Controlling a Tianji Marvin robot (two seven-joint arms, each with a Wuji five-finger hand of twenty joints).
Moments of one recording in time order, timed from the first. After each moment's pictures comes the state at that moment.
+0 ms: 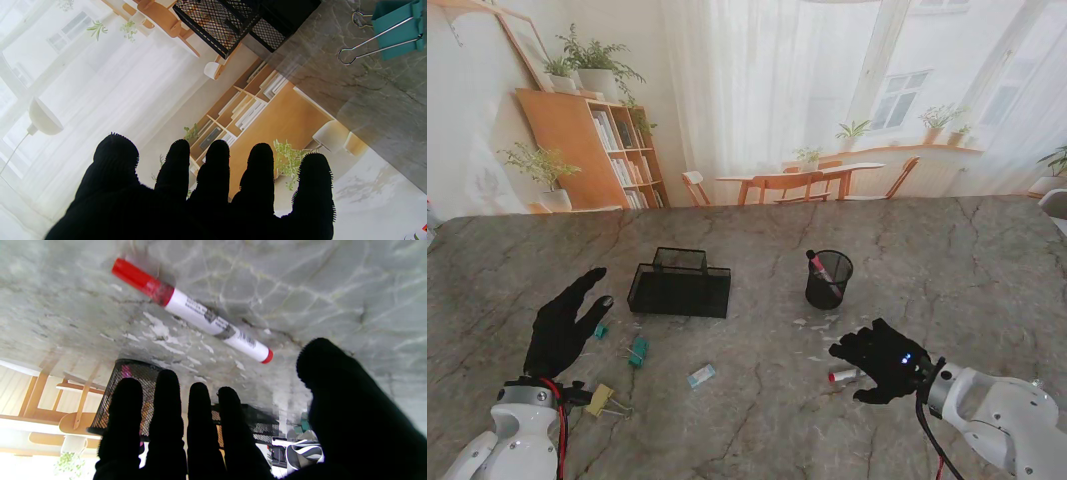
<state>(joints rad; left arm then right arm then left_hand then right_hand) 1.97 -1.18 -1.50 -1.80 0.57 -0.16 0.39 -1.81 -0.97 1.49 -1.65 -1.44 -0.60 -0.11 0.76 0.09 -0.03 0.01 0.41 0.07 0.11 0.47 0.49 0.16 0.07 0.29 0.39 0.26 0.12 0.33 0.04 0.44 0.45 0.67 0.53 -0.52 0.60 -0.02 0.35 0.18 0.26 0.78 0.39 0.17 0.57 0.76 0.41 0.15 0.76 0.49 0.12 0.27 1.29 0.45</state>
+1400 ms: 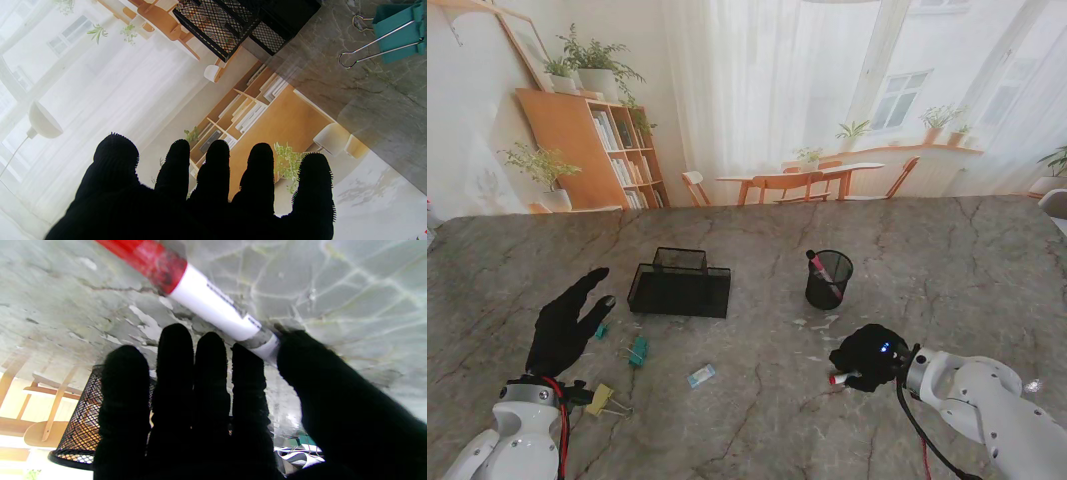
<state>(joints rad) 1.96 -1.18 -1.49 -1.80 0.57 -0.15 0.38 -1.59 -0.93 1.26 -1.45 -1.44 -0.57 -0.18 0.76 0.09 -0.03 0.00 0.41 0.07 0.11 0.47 0.49 0.16 0.07 0.29 0.39 0.26 0.12 0.34 0.04 0.44 0.45 0.67 0.55 -0.66 0.90 -0.20 0.79 -0.03 0.99 0.55 1.09 0.06 0.79 0.65 1.04 0.07 0.88 0.43 0.81 0.21 1.43 0.40</state>
